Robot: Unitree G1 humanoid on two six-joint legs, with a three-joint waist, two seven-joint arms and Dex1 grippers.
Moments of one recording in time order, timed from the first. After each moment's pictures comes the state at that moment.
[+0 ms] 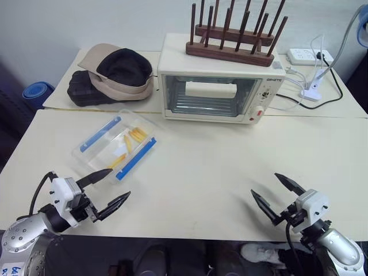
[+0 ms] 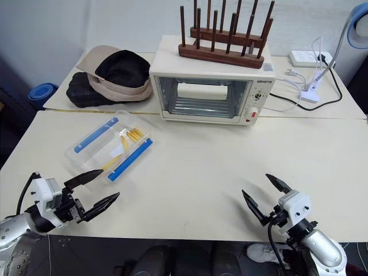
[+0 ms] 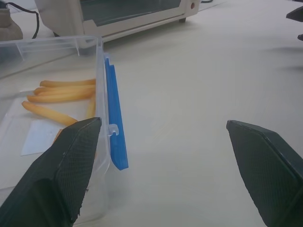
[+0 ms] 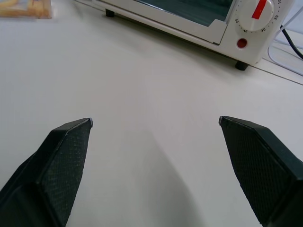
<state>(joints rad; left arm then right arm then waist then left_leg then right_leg) 0.33 0.59 0.39 -0.35 -0.53 0.05 -0.87 0.37 -0.43 -0.24 -0.27 0.34 -0.20 0.69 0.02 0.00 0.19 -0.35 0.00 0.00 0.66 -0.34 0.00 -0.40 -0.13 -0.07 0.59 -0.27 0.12</state>
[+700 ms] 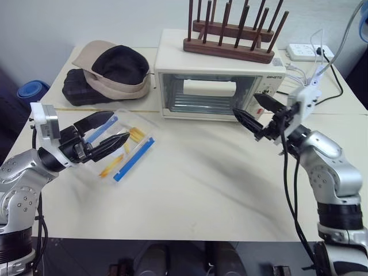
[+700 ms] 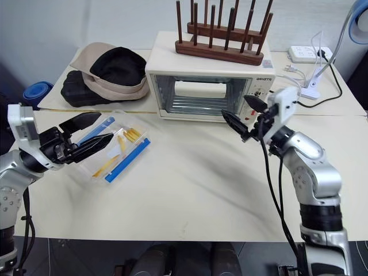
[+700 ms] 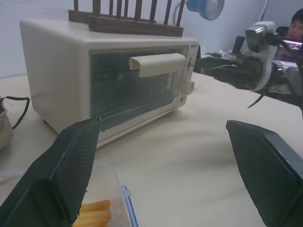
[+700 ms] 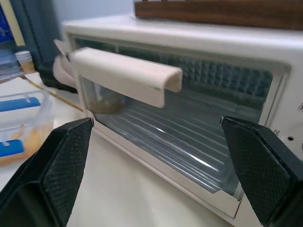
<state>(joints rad) -0.24 0.76 0.39 -0.23 -0.91 0.51 -0.81 -0.59 -0.53 -0.11 -0.03 0.58 0.43 0.59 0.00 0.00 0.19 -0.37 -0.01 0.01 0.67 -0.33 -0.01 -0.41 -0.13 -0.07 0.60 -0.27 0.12</state>
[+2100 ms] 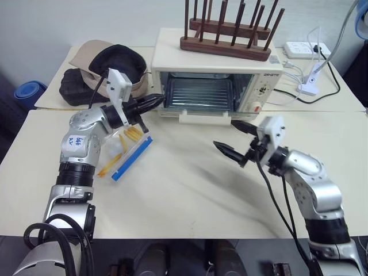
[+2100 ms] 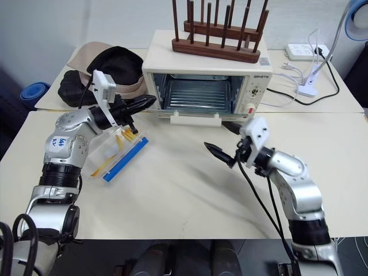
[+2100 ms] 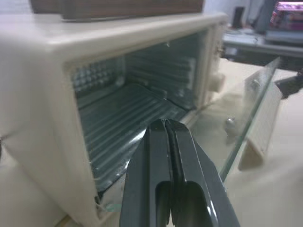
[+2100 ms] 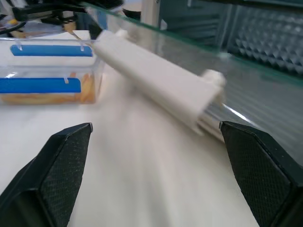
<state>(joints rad) -0.83 0.51 0.01 0.38 -0.41 0.21 -0.93 -0.26 -0.51 -0.11 -0.24 0.43 0.32 0.76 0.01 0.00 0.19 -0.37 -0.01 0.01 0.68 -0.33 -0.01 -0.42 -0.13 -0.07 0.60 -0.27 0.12</state>
